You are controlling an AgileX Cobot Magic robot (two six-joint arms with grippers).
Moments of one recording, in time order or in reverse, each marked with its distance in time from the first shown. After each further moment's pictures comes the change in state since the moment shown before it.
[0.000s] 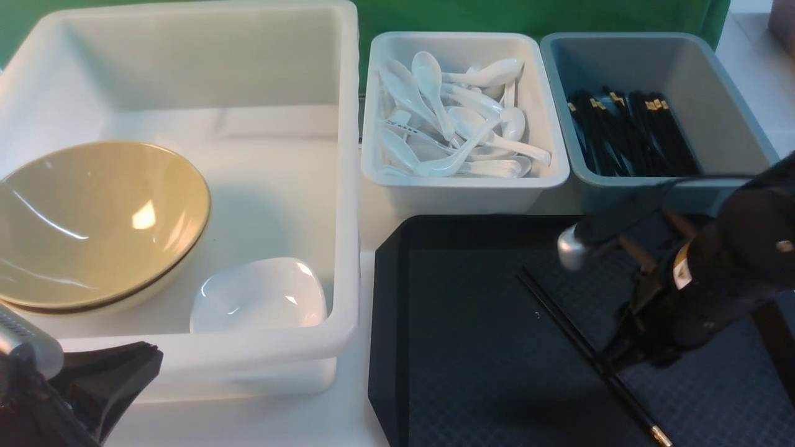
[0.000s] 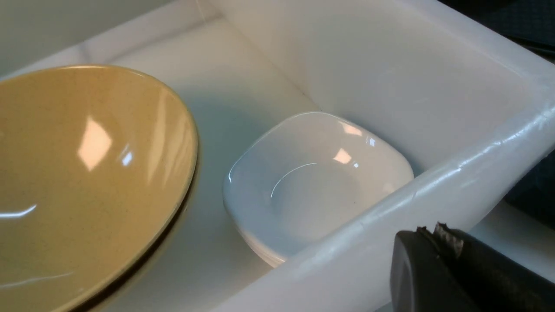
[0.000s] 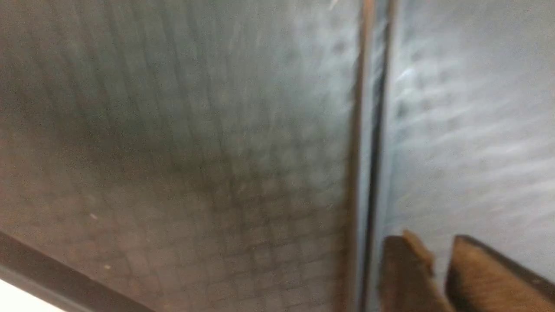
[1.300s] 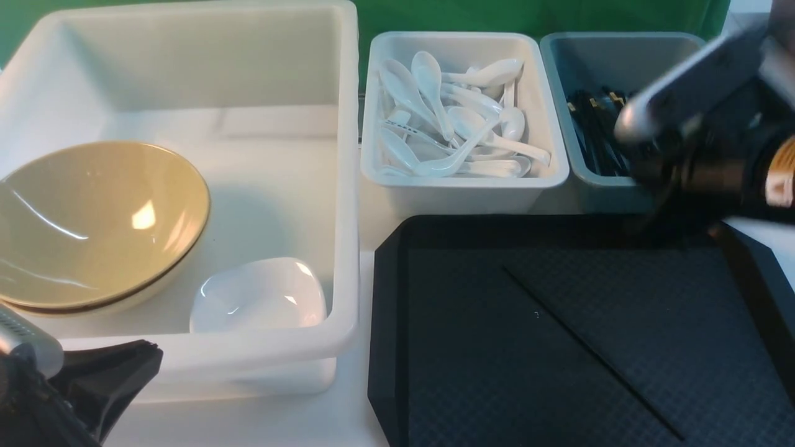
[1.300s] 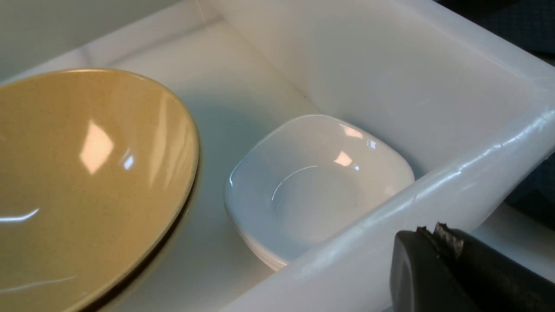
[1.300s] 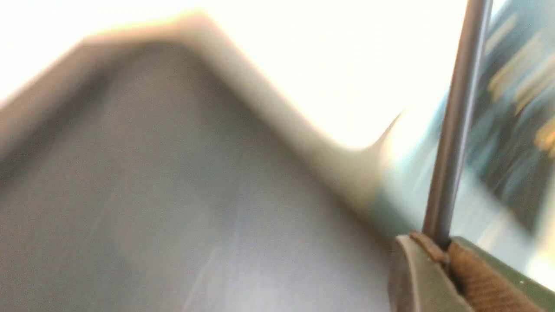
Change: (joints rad) right arm -0.100 -0.296 -0.005 -0.333 -0.568 0.101; left arm 0.000 0.000 0.000 0.006 -0.008 0.000
